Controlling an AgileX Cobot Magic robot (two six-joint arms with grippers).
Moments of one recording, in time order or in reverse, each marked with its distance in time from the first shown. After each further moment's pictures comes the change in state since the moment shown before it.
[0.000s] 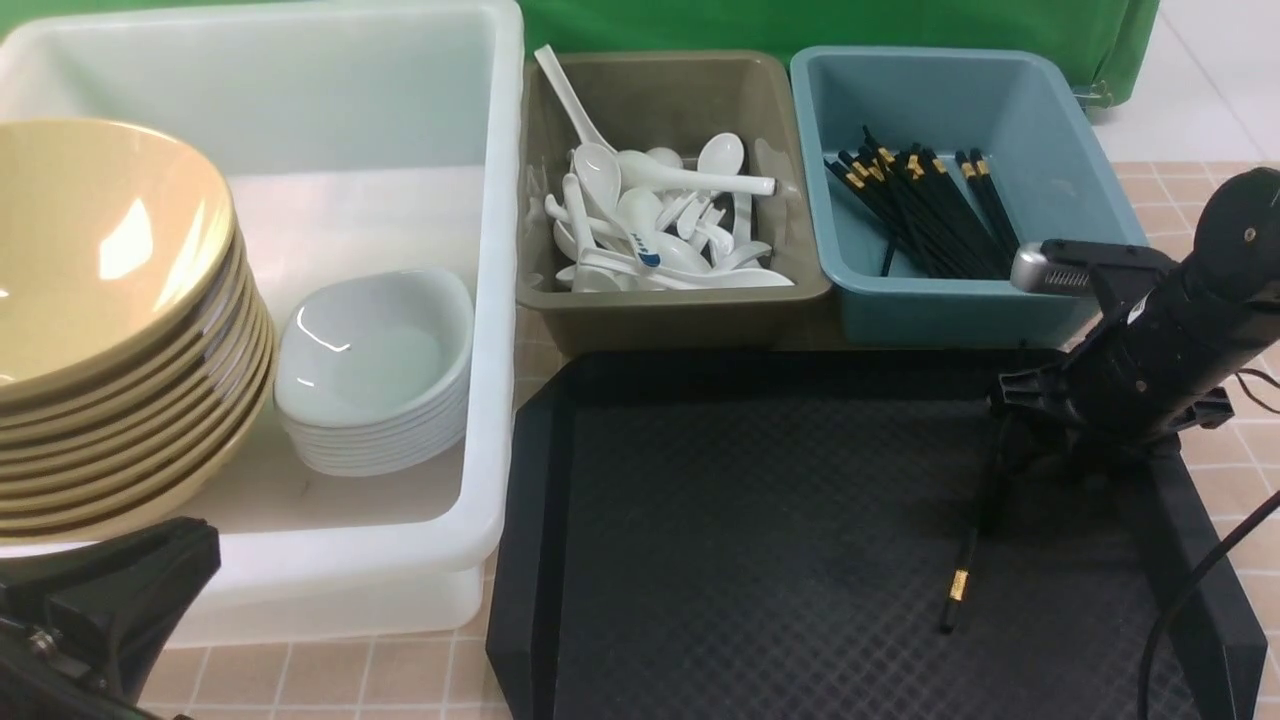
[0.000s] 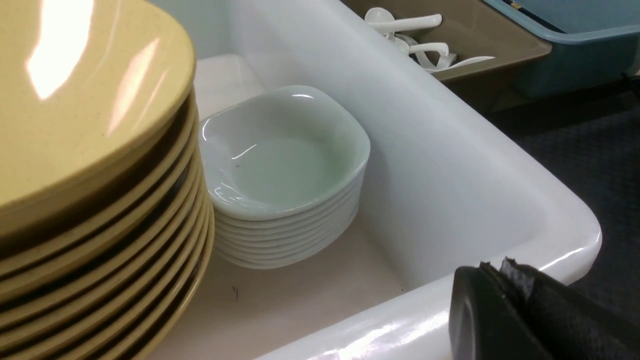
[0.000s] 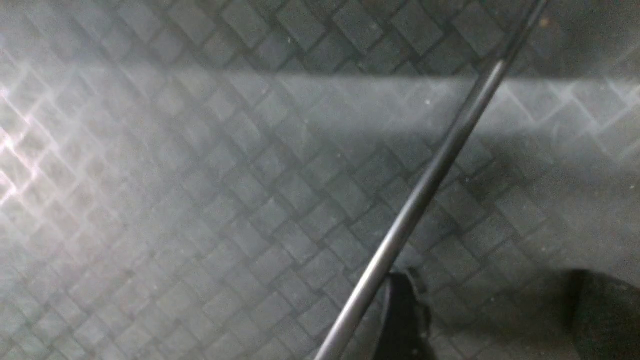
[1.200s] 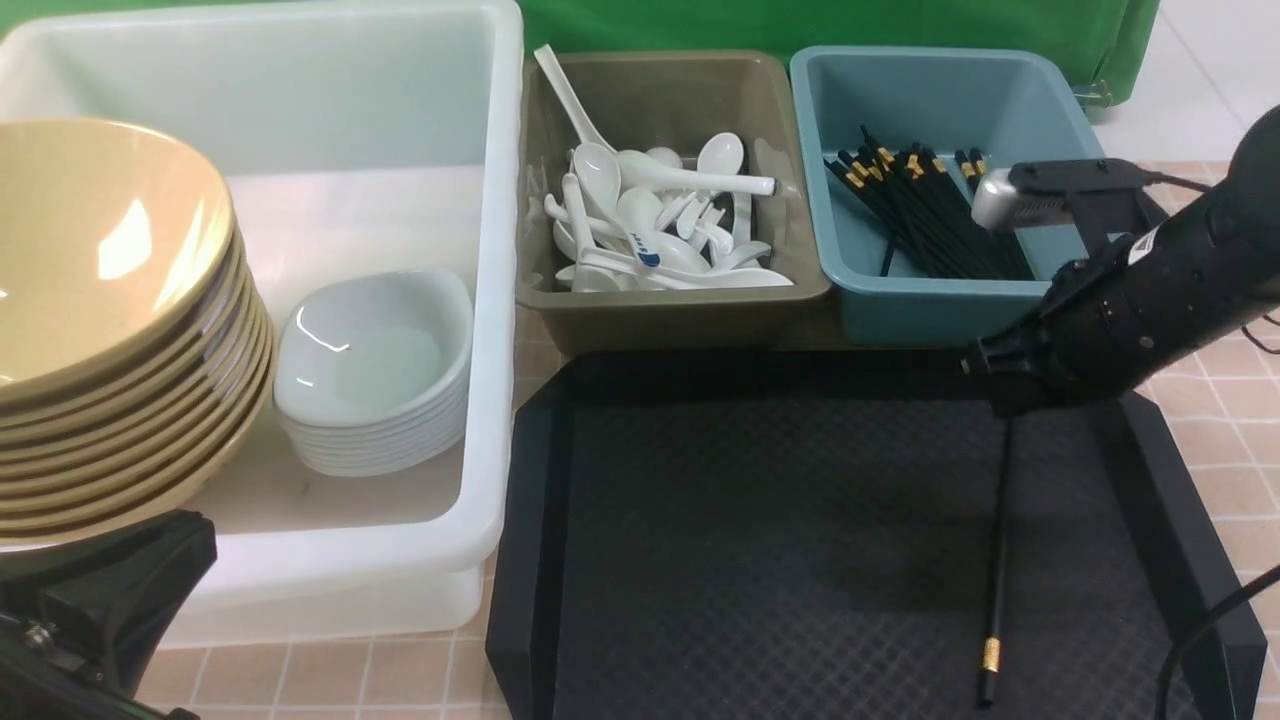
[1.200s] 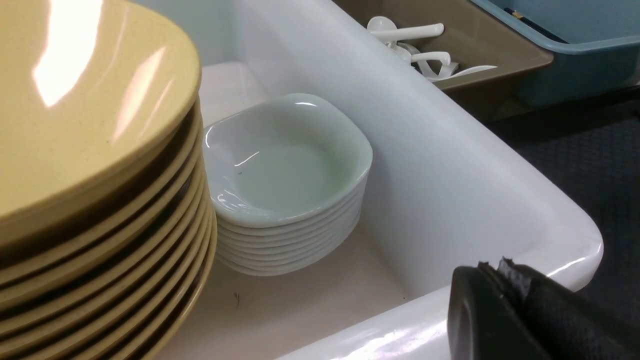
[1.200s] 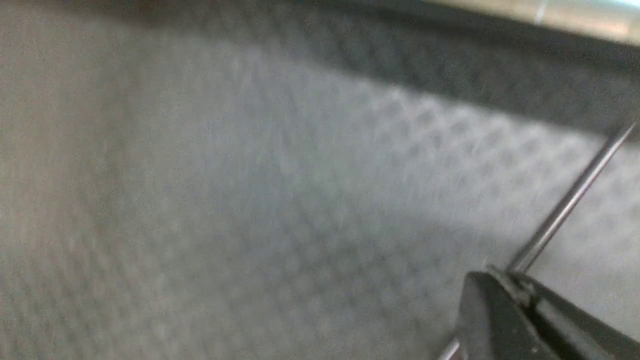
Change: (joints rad) right arm 0.096 -0.181 0.001 0.058 0.082 -0.175; left arm 0.000 0.000 0.000 -0.007 -0.013 0.001
